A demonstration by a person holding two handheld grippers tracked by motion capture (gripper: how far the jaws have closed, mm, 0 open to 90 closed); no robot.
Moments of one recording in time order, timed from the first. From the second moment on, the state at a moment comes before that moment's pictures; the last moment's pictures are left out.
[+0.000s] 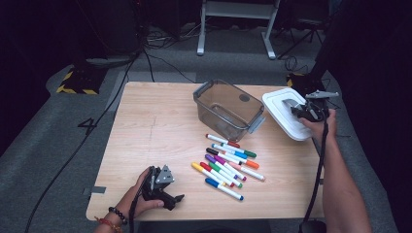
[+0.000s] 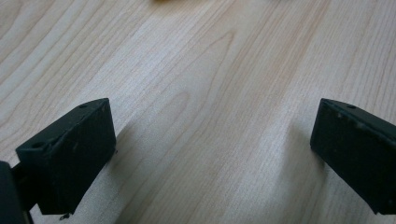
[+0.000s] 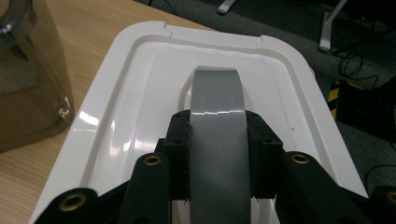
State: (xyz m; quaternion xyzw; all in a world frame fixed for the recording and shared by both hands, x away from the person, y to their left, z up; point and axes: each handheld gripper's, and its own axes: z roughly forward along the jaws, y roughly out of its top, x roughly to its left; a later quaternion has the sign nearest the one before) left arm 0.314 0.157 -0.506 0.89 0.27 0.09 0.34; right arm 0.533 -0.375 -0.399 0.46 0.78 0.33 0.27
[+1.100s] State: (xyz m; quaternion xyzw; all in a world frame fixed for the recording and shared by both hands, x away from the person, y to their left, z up) left arm 0.311 0.159 -0.506 0.89 0.28 0.10 0.34; right arm 0.523 -0.337 -0.464 0.44 0.82 0.31 0.19
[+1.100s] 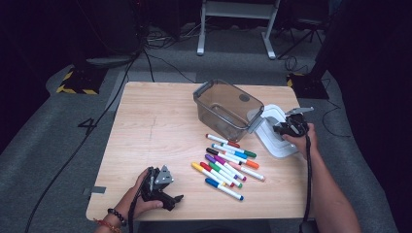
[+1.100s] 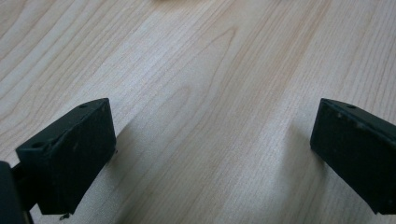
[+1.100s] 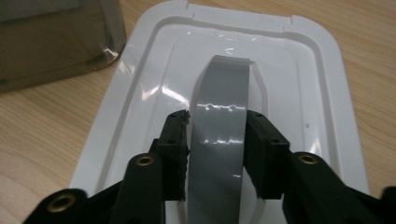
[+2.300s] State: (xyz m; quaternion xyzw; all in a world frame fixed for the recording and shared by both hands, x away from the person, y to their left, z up) left arm 0.314 0.162 -0.506 0.90 0.27 0.09 0.34; right arm 0.437 -0.280 -0.380 0.27 0.82 0.46 0.20
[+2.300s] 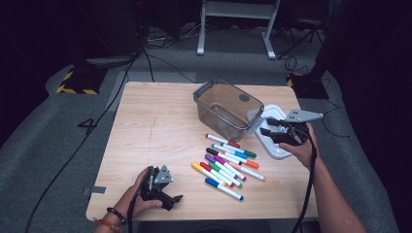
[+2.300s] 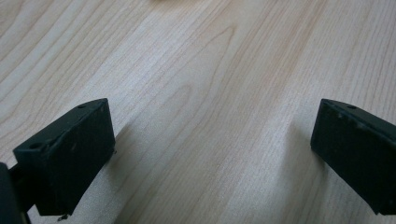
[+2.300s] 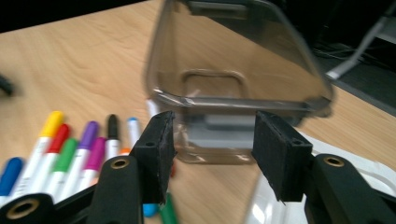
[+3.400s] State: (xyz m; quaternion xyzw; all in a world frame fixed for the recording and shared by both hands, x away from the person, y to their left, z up) left arm 0.315 0.163 -0.506 0.90 0.26 0.09 0.34; right arm 0.335 -0.137 -0.471 0.08 0.93 0.37 0.05
